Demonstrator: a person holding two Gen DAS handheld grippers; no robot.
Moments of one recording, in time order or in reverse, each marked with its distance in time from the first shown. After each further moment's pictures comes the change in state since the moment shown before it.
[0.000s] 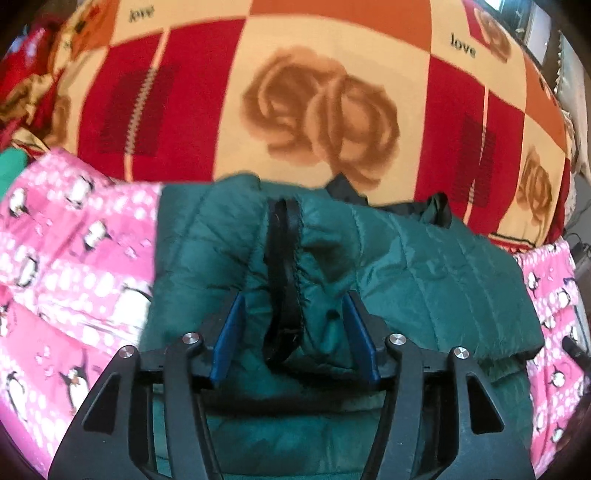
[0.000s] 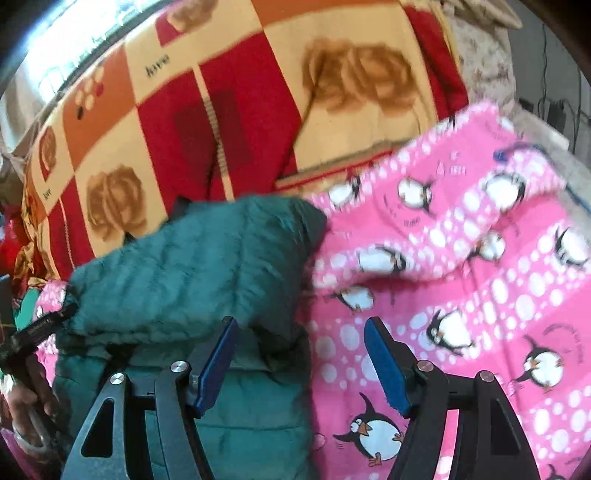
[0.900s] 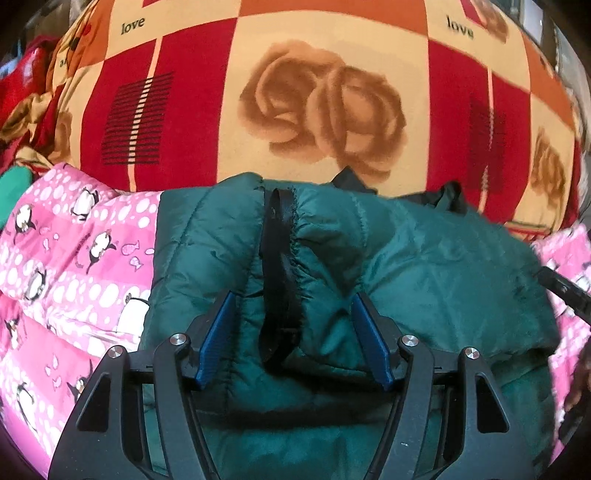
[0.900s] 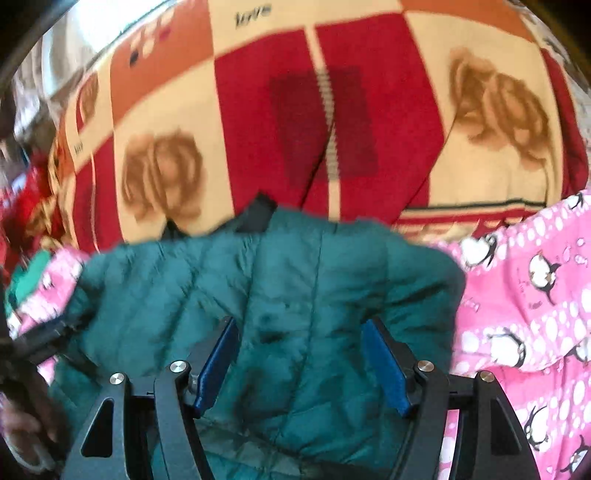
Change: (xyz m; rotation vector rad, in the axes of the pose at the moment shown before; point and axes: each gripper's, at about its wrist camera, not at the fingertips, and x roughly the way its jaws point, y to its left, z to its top) left arm 0.014 -0.004 -0.003 0.036 0.003 0.035; right arm 0.082 0.087 0.039 -0.189 0.006 0.114
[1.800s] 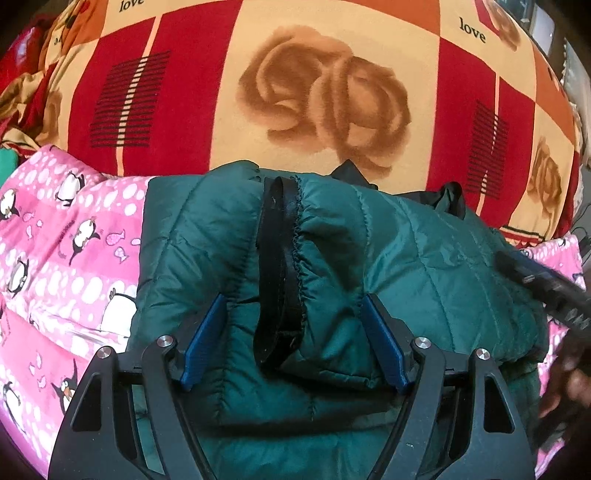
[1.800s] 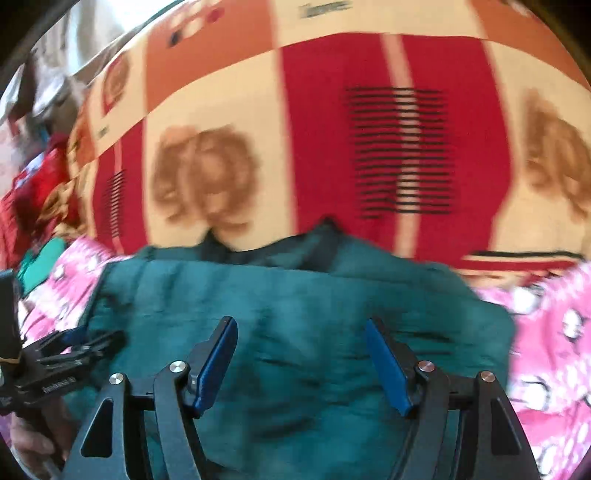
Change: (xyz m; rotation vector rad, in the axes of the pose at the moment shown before) left arm 0.018 0.007 0.006 -0.034 0.069 -0.037; right arm 0.039 0.075 0.030 -0.118 0.046 0.077
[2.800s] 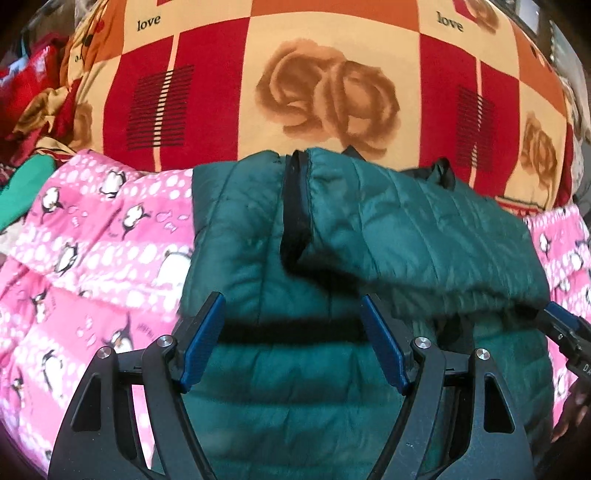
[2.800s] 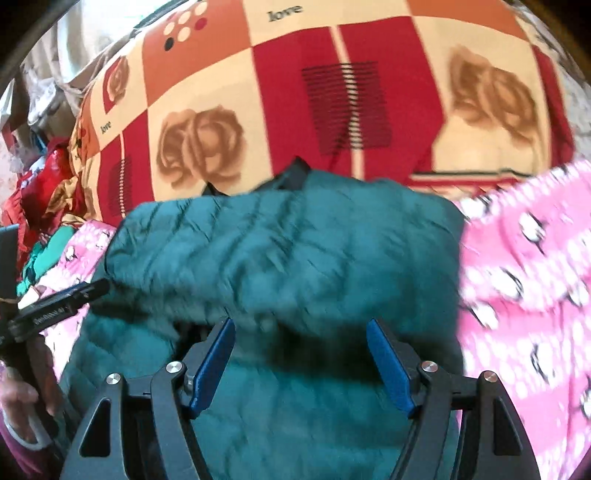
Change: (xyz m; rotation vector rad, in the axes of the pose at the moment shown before) left arm -0.064 -0.005 -0.041 0.073 0.004 0.099; right arm -0.083 -0.025 -0.096 0.115 0.029 -0.054
